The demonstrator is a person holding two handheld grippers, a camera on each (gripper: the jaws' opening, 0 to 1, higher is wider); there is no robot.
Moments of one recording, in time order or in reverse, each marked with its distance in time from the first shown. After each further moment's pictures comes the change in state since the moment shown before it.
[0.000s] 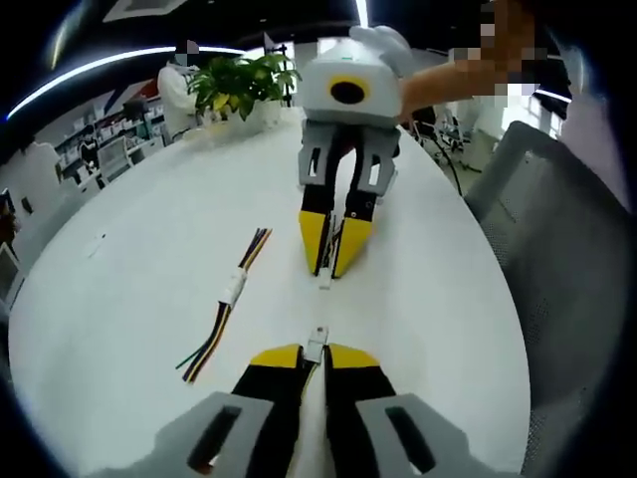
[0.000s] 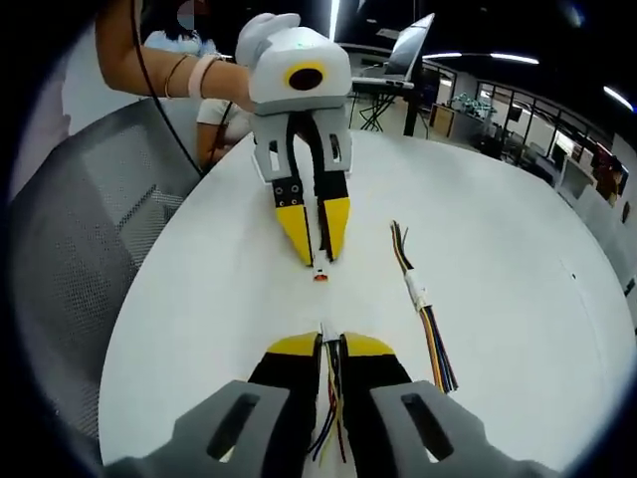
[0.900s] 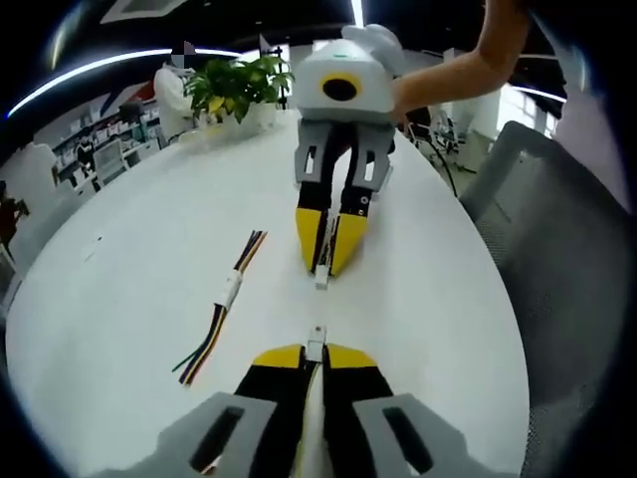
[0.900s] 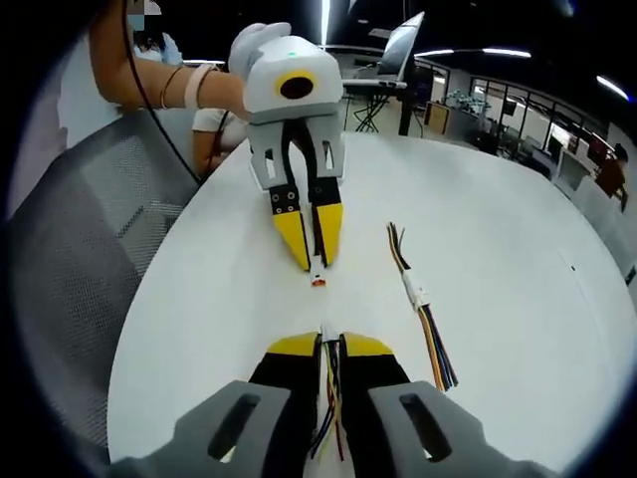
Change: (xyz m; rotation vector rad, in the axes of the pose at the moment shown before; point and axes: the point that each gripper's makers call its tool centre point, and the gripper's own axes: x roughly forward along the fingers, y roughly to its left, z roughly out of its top) left arm 0.001 -0.002 0.001 0.005 -0.012 -0.018; right arm -0.004 -0.001 0.004 0.042 -0.014 -0.003
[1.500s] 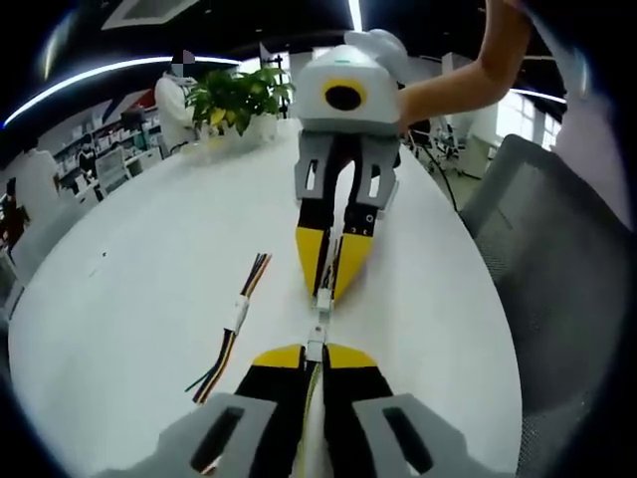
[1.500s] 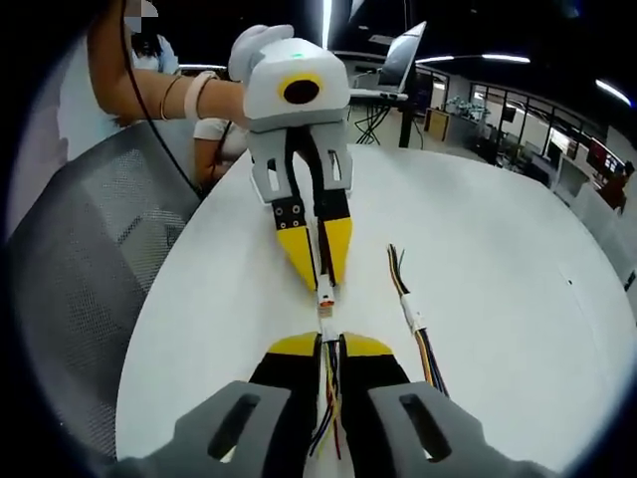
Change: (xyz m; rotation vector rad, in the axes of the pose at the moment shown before) left arm -0.006 0.003 0.023 0.011 -0.041 0.009; right arm -0.002 0.002 0.019 -0.009 -0.027 0.001
